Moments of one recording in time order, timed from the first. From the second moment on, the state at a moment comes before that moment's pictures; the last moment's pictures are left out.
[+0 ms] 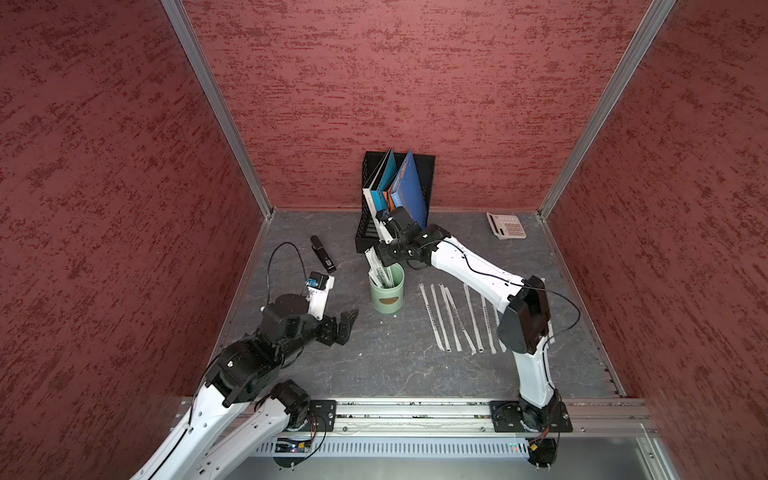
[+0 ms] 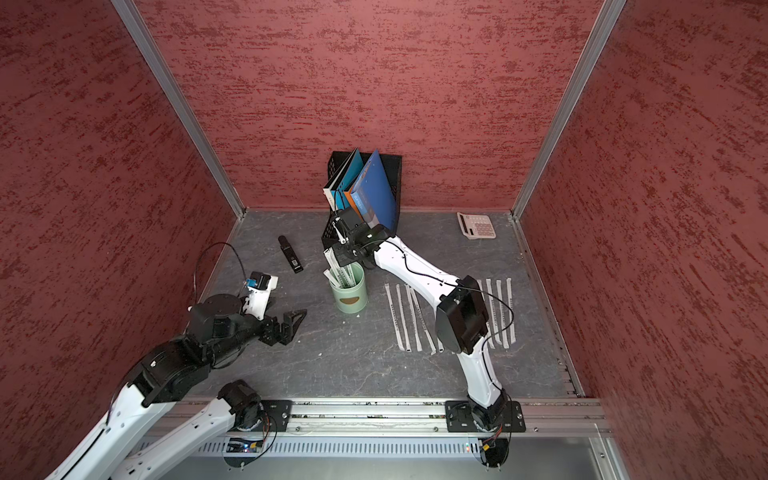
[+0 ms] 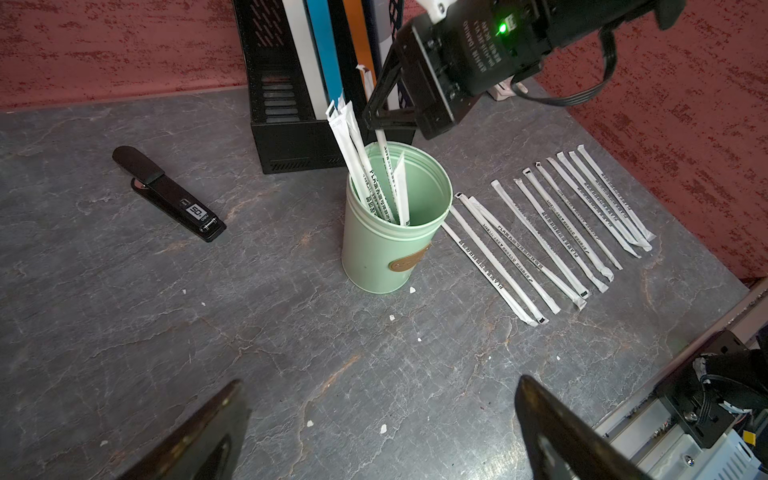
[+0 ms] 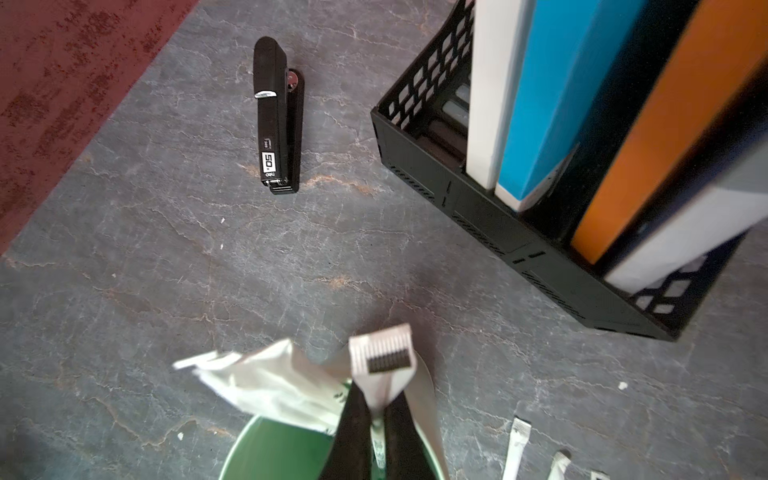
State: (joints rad) left arm -0.62 0.57 0.86 -0.85 -0.07 -0.24; right arm 0.76 2.04 2.00 -0.79 0.03 0.24
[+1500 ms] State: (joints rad) left arm -0.62 0.55 0.86 -0.85 -0.02 -0.24; right arm 0.21 1.71 1.71 -1.10 0.41 0.08
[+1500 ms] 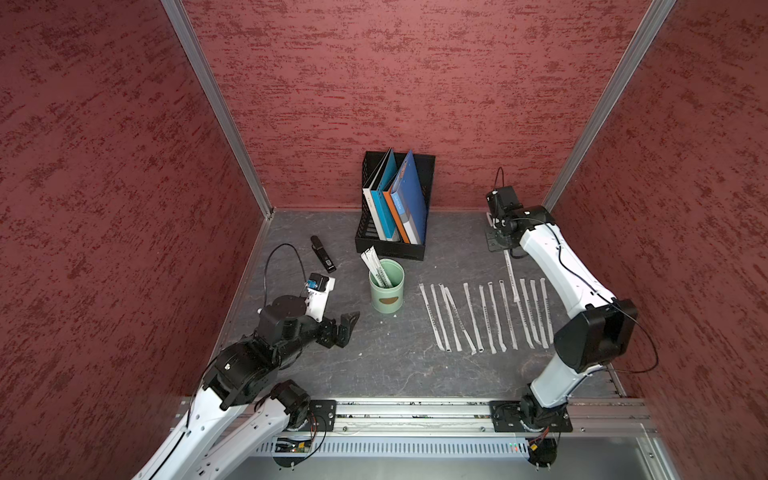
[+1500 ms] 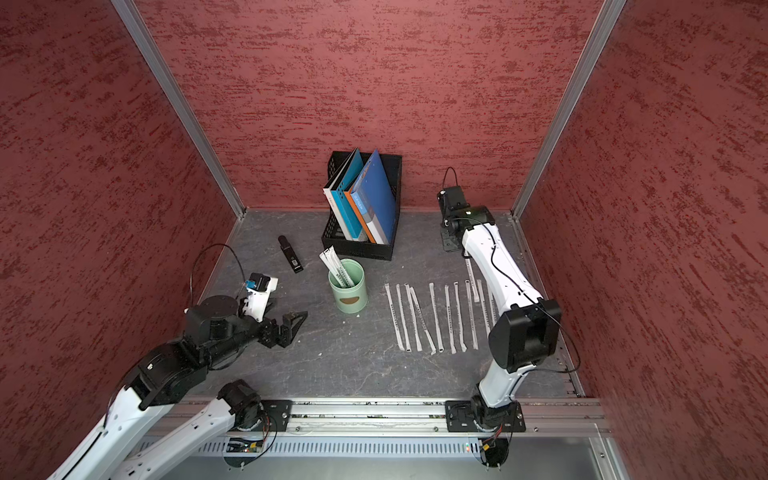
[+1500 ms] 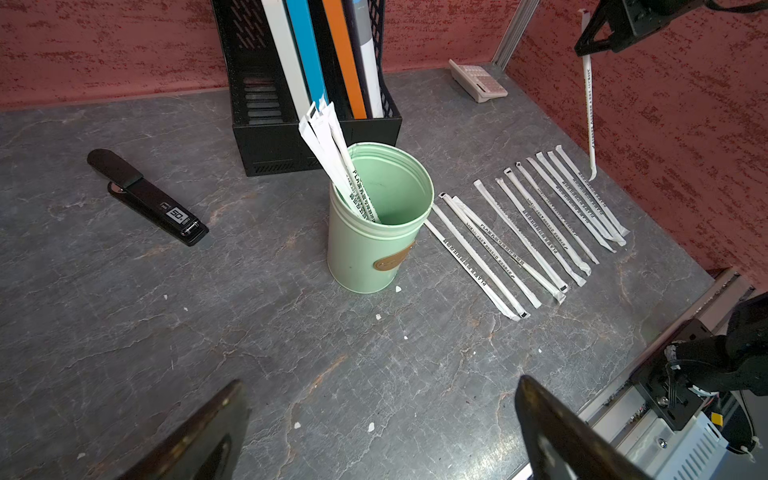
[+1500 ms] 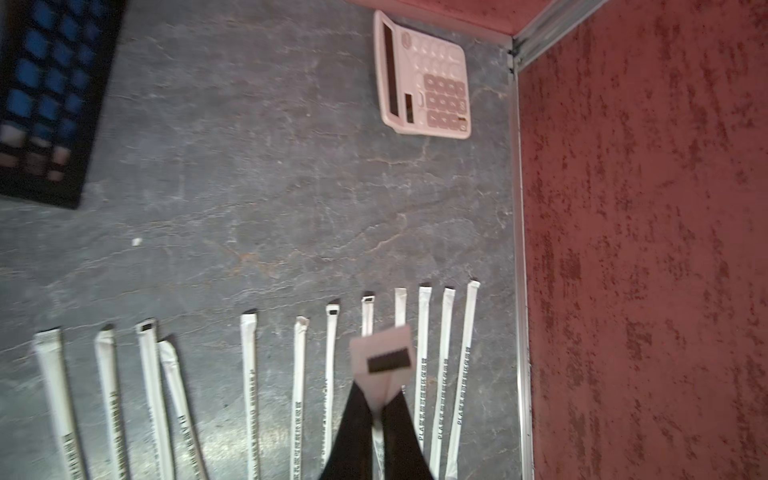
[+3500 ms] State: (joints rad) left arm -0.57 0.54 0.86 -0.84 -0.03 -0.24; right arm -0.17 1.80 1.53 -0.93 0.58 -0.07
